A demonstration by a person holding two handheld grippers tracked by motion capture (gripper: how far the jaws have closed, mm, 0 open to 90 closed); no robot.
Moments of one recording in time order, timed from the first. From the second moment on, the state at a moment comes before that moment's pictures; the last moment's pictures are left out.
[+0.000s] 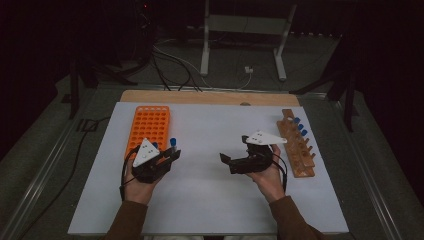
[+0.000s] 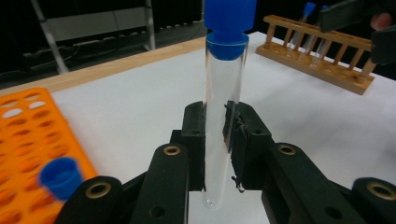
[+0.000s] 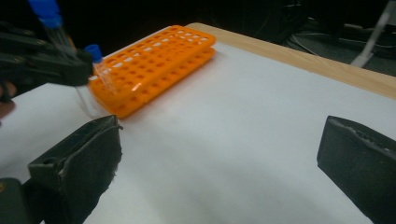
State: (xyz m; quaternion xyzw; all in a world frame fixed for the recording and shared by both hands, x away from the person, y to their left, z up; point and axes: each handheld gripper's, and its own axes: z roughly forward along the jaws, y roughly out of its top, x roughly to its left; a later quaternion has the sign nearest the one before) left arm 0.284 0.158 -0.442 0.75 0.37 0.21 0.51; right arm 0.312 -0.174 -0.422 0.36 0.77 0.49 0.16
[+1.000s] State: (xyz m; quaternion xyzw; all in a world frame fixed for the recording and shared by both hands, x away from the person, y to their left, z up) left arm 0.290 0.216 -0.455 0.71 0.44 0.28 0.47; right arm 0.292 -0.222 -0.426 0.39 0.75 0.50 0.19
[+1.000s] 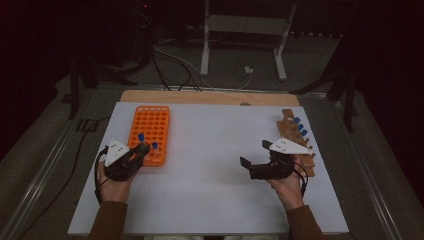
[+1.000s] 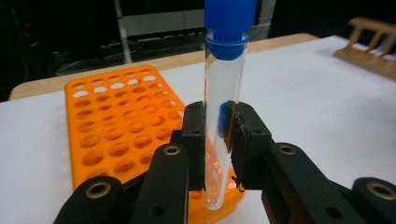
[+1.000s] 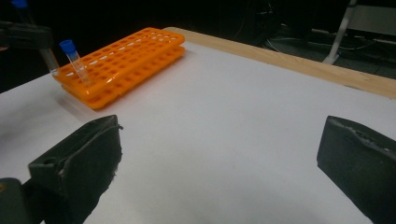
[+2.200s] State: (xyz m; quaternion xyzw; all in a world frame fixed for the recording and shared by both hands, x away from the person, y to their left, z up) left arm 0.312 0.205 -0.501 0.73 0.46 0.28 0.42; right arm 0.286 -0.233 -0.429 0.39 0.74 0.51 0.19
